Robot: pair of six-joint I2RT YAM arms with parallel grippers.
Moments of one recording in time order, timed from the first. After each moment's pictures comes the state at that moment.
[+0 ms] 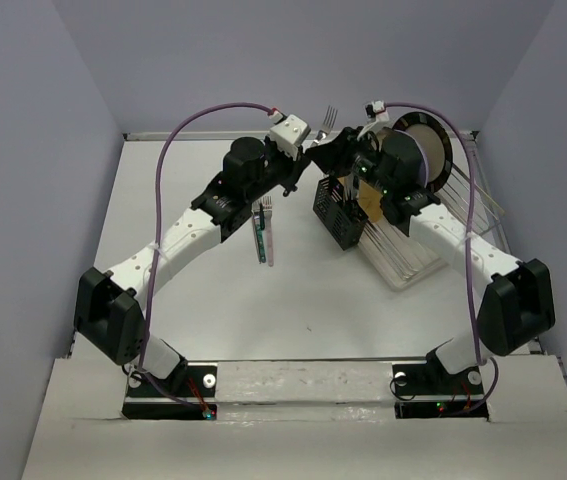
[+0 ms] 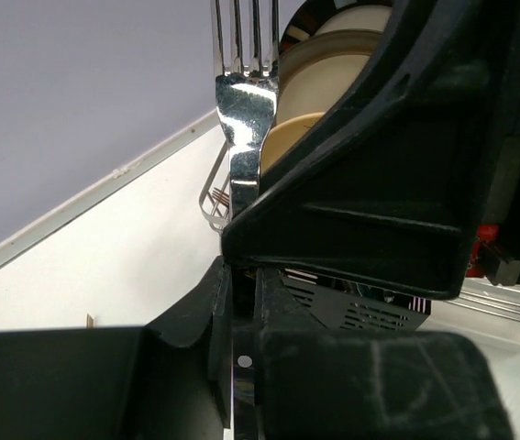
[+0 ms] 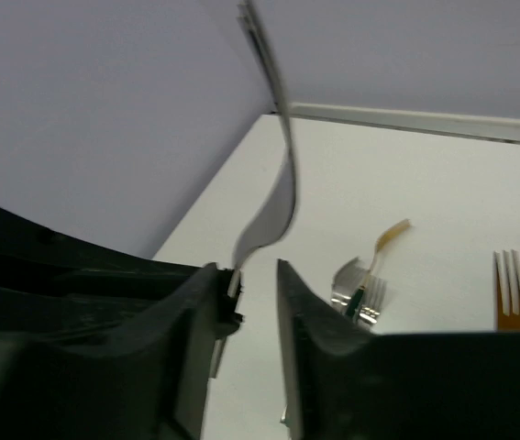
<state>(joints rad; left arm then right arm) -0.65 1.50 1.32 0.08 0.11 0.03 0.46 1.50 1.22 0.32 -0.29 0.55</state>
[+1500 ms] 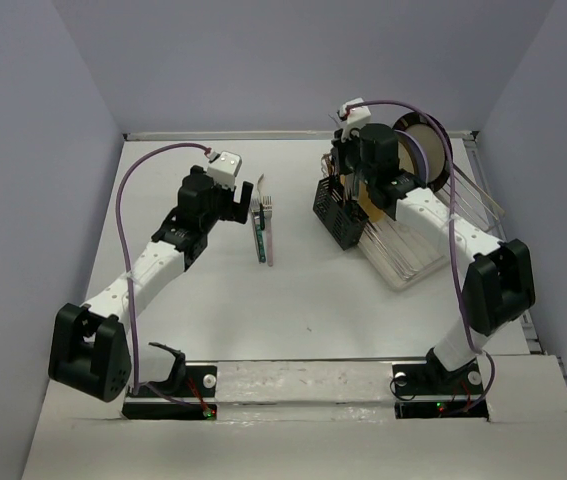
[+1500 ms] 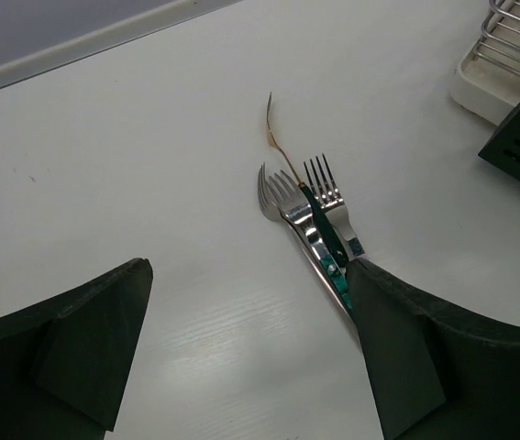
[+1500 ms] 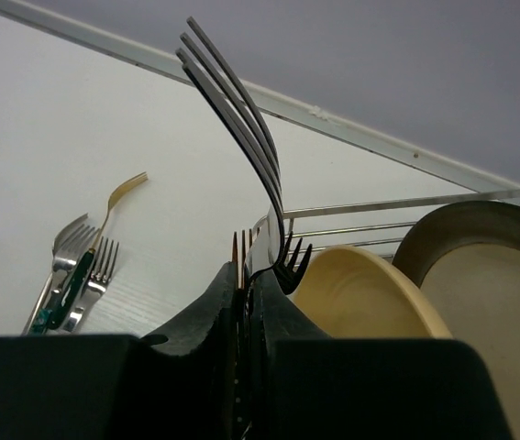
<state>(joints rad) -0.38 1.27 0.87 0.05 -0.07 0.08 0.47 1.65 1.39 0.03 0.11 -0.04</state>
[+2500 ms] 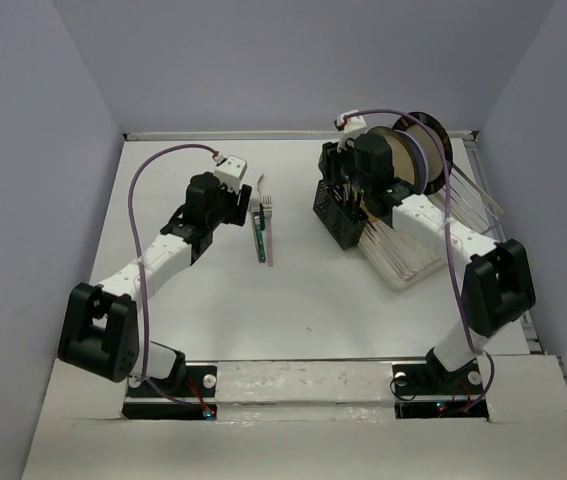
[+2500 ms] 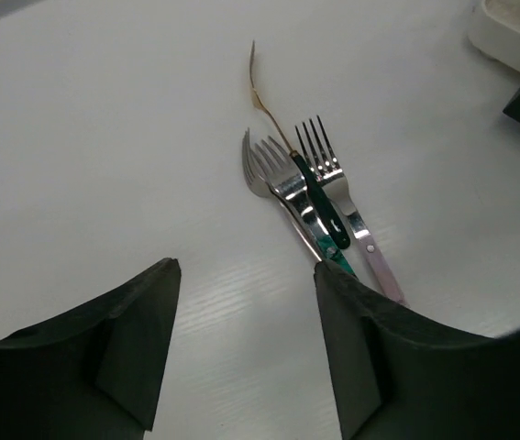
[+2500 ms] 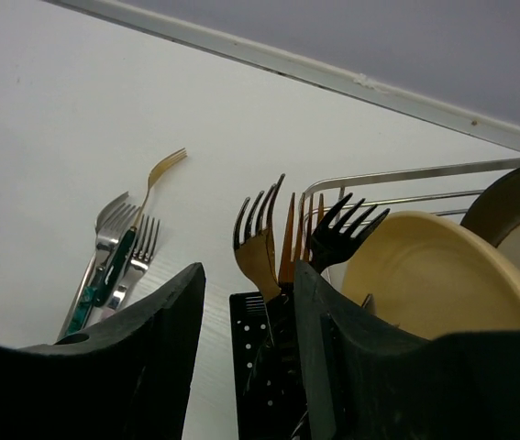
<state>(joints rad) -0.37 1.34 0.85 0.08 -0.04 0.08 0.49 1.66 1.32 0.06 0.07 0.06</state>
